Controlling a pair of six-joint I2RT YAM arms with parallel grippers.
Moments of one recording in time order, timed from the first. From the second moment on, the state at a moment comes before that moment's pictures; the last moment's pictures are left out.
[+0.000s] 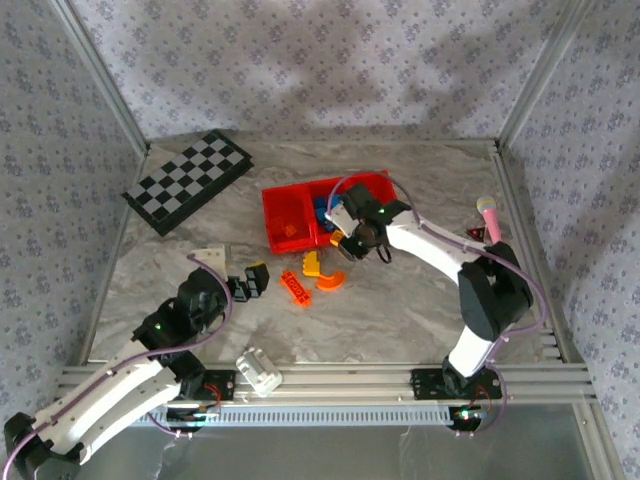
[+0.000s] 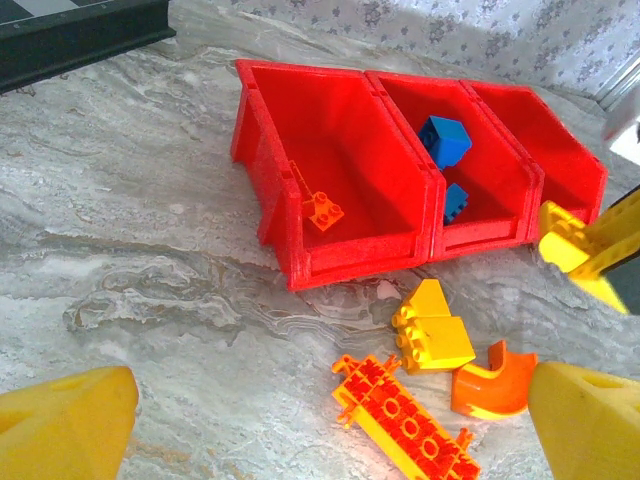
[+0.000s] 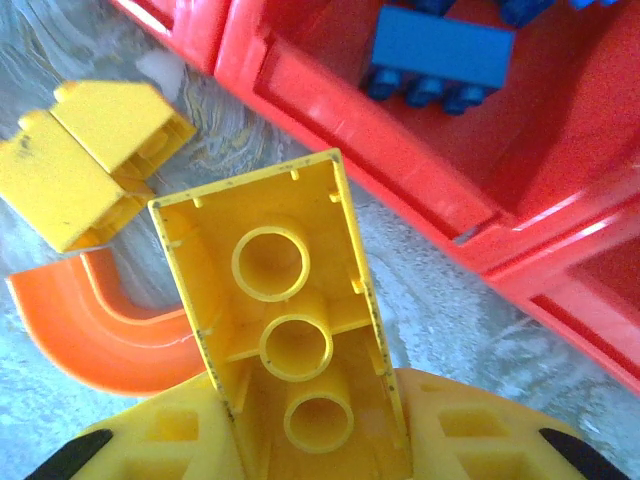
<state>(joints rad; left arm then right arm) -0.75 0.54 0.41 -0.32 -0.33 -0.55 0.62 1.67 1.26 -0.72 -0.01 -0.22</state>
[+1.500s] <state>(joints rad) -0.75 0.58 0.40 -0.31 -0.19 -0.52 0.32 2.18 1.94 -1.03 0.01 -0.11</state>
